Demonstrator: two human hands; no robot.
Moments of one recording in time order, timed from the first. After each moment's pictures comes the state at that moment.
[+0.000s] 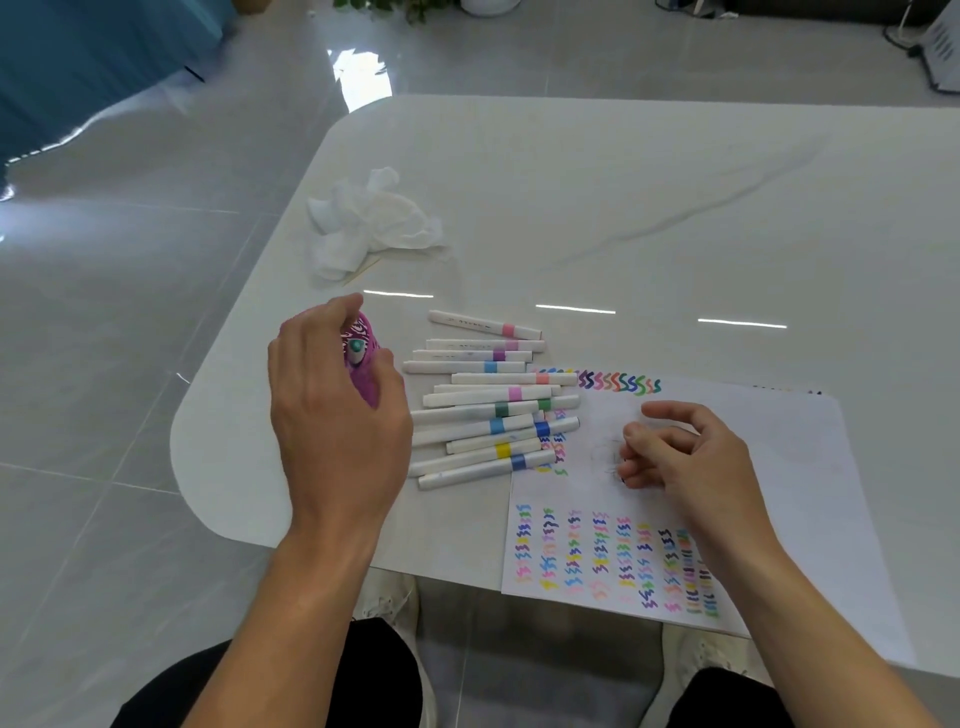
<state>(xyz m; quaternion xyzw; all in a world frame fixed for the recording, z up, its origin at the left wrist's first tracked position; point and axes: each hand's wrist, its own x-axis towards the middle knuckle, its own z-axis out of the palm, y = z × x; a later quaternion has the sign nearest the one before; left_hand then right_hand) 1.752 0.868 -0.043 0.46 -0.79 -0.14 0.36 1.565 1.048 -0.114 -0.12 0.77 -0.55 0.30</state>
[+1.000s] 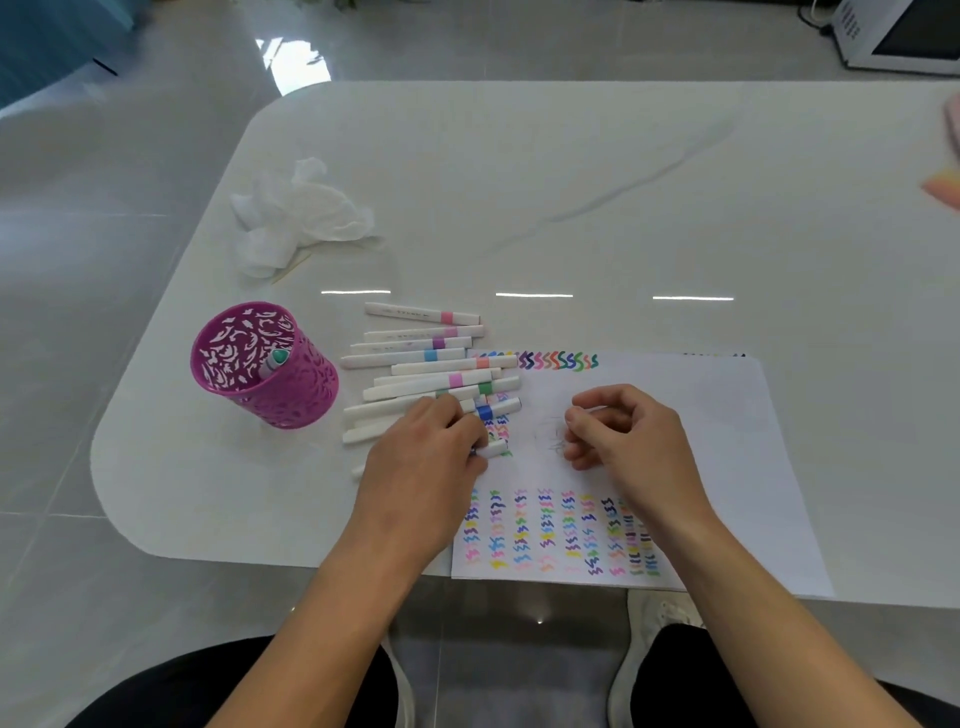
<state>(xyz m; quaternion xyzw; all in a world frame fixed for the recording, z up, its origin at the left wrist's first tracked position) 1.717 0.920 -0.091 0.29 -0.95 -0.15 0.04 1.568 1.056 -0.111 -0.14 0.79 -0.52 0.30</state>
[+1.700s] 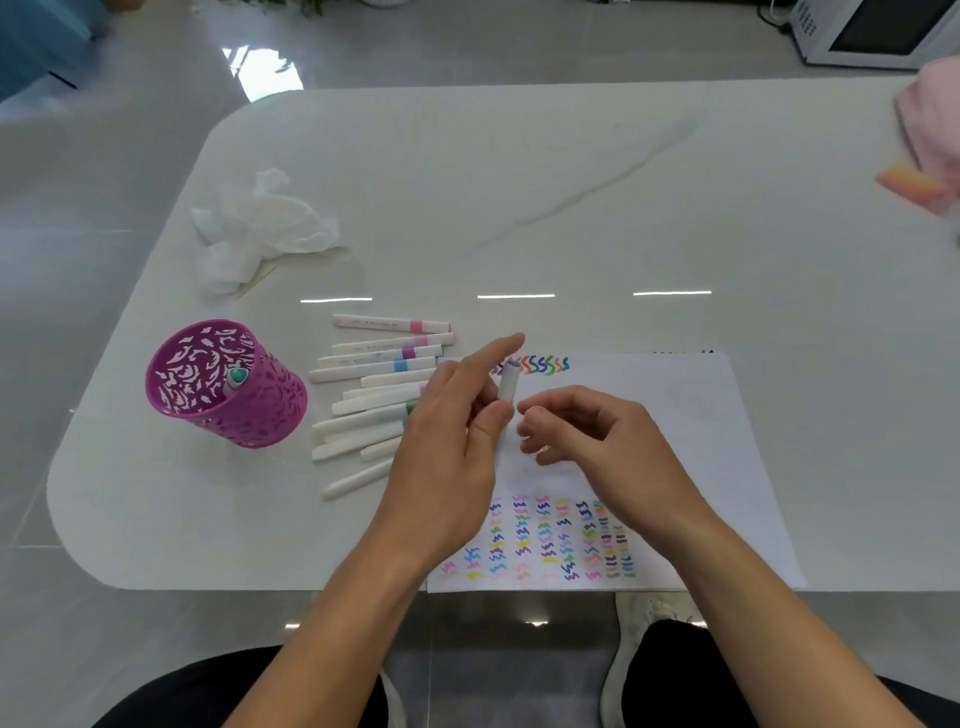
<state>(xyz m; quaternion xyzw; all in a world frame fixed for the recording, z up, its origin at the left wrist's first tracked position) 1.685 0.941 -0.068 0.26 -0.84 -0.45 0.18 1.565 1.065 -0.088 -0.26 0.73 -0.52 0.35</state>
